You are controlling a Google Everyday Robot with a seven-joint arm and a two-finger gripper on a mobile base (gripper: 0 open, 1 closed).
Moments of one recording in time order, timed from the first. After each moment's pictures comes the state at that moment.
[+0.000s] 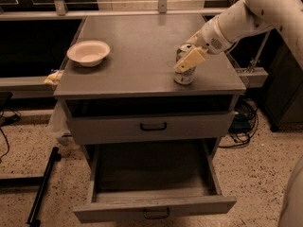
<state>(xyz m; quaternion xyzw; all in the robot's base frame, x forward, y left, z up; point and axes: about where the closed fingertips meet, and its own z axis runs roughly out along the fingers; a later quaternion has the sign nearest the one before) 0.690 -0.123 0.898 -0.56 0.74 0.15 0.35</state>
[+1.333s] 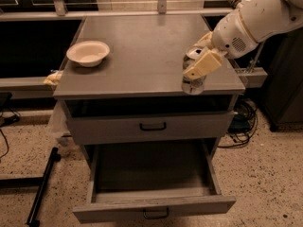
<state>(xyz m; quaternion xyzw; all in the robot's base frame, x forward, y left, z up) 0.582 -0.117 0.945 -0.58 0.72 0.17 0.33</state>
